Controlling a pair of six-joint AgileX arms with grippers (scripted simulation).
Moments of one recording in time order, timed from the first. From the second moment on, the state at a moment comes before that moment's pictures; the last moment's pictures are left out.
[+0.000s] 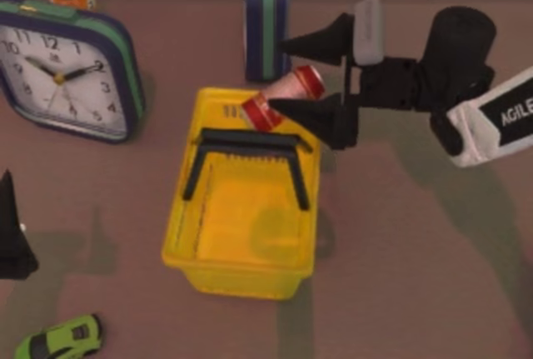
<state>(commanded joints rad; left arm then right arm) -0.02 0.05 0.05 -0.04 0.01 0.03 0.31 2.34 1.25 1.10 -1.09 0.03</state>
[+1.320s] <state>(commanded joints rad) -0.56 1.80 1.64 -1.19 0.04 0.89 0.05 0.32 0.27 0.27 -0.17 -0.01</state>
